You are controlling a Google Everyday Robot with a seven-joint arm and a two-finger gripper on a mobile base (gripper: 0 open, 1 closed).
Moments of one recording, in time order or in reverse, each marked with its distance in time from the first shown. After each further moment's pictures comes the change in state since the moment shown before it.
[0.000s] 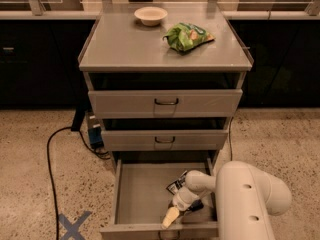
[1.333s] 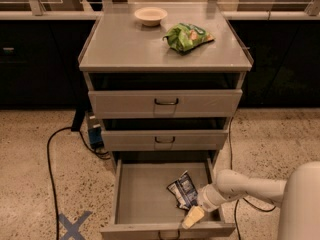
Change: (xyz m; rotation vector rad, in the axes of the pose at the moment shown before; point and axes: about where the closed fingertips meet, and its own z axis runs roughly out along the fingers) arm 0.033 0.051 -0.163 0.156 -0.069 0.015
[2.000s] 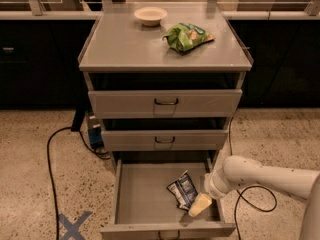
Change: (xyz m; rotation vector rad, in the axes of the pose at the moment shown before) arm -0.038 -0.004 -0.089 0.116 0.016 -0.068
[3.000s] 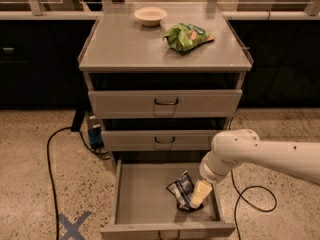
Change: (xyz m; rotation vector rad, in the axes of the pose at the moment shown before) arm -0.054 0.026 -0.099 0.047 0.171 -0.152
